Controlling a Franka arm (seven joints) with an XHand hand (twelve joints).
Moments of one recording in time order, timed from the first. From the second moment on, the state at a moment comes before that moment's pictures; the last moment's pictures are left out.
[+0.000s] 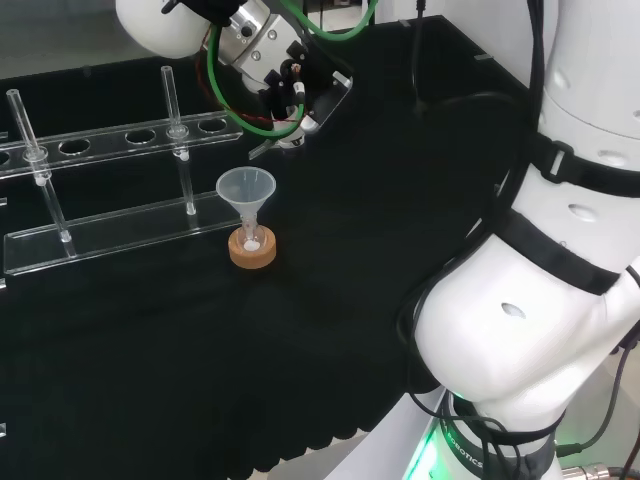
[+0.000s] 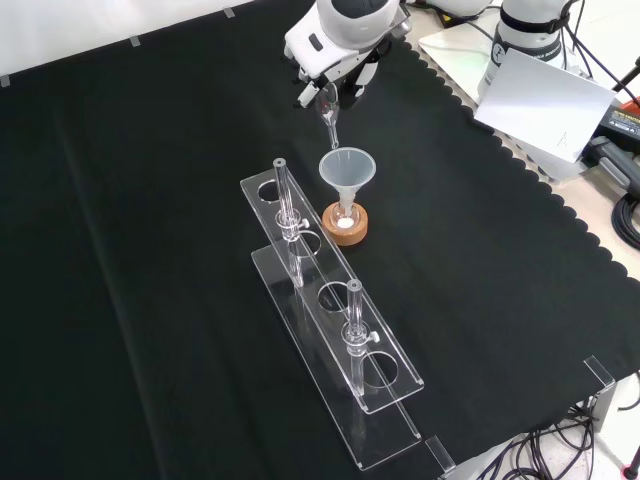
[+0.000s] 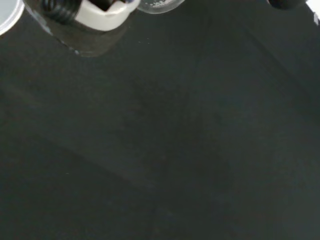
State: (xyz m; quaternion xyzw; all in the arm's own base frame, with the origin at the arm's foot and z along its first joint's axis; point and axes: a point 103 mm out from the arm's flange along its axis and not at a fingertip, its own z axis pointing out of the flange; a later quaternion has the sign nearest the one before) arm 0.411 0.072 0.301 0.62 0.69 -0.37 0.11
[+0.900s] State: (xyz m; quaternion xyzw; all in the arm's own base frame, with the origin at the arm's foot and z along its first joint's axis) arm 0.412 0.049 0.290 0.64 0.71 -0.30 0.03
